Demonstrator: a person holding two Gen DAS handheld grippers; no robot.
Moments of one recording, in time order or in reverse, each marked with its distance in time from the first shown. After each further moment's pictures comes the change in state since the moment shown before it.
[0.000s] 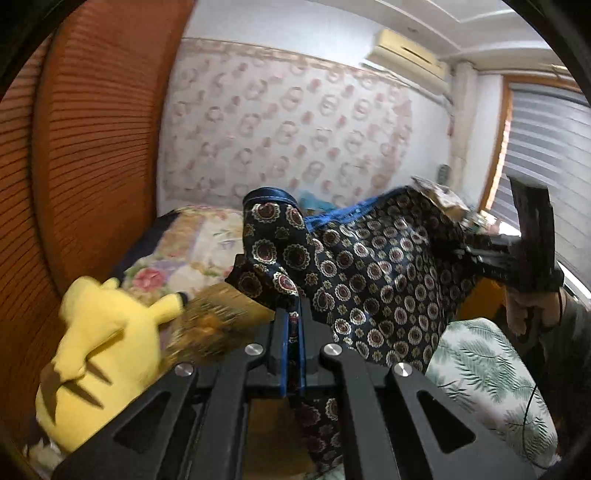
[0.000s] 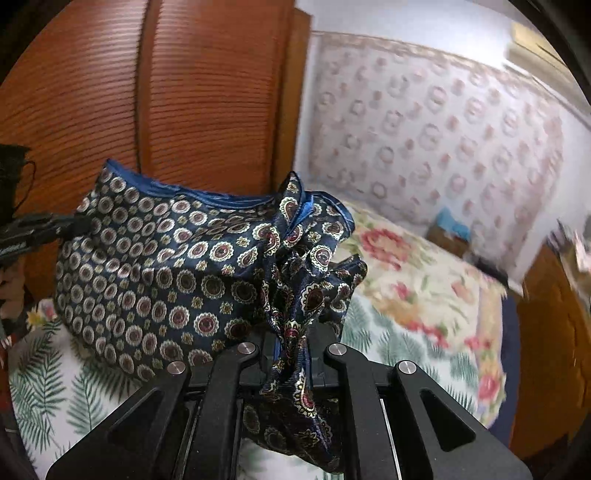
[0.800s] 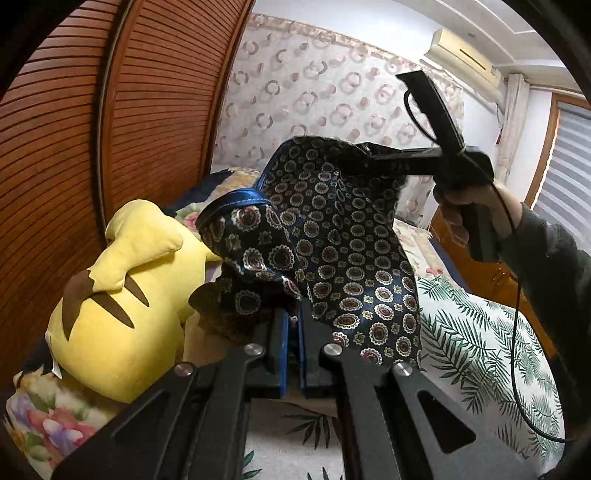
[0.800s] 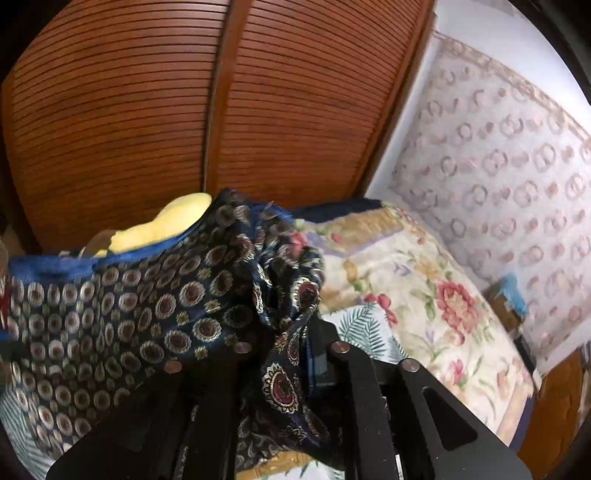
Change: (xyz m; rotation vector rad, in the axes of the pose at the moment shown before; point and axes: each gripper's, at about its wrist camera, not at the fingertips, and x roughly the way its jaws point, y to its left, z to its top) left arm -0.016 0.038 -0.088 -0.136 0.062 0.131; right arm 0.191 0.133 0.102 -0.281 0.086 0.160
